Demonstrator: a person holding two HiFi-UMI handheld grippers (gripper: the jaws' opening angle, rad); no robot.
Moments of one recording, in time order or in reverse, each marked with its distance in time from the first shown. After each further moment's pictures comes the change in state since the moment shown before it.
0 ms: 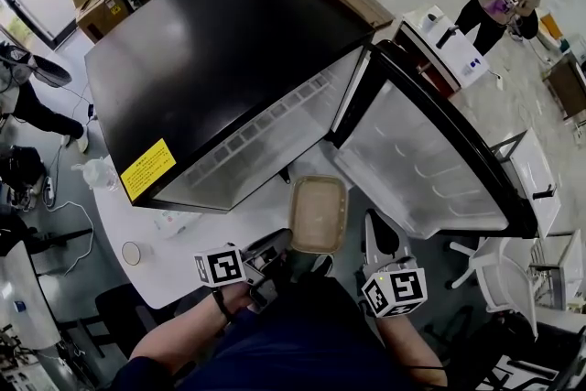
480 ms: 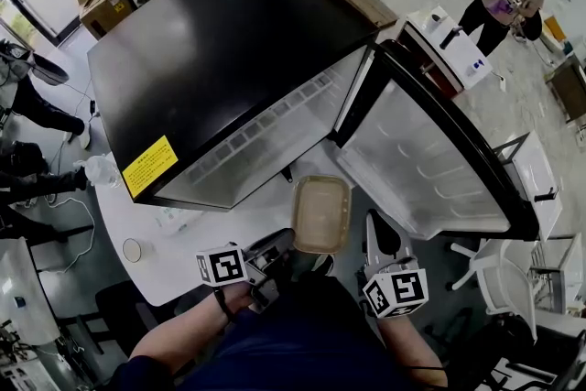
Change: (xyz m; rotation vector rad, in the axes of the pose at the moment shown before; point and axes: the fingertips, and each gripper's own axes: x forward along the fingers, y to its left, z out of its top) left arm 0.001 -0.002 -0.002 0.002 -0.004 -0.001; right arm 0.000 0.004 0.004 -0.017 0.000 0.025
